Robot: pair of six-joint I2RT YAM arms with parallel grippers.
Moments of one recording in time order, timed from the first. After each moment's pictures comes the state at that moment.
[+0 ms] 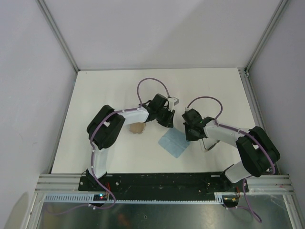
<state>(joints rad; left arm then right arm) -0.71 2.03 1.28 -0.13 0.35 -0.17 0.61 1.50 0.79 -0.44 0.12 0.49</state>
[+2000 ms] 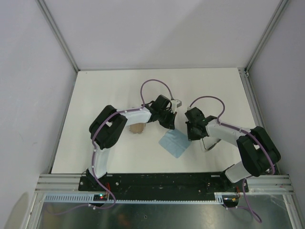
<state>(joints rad) -0.74 2.05 1.31 -0.17 0.39 -0.17 0.56 1.50 0.79 -0.46 0.09 0.46</state>
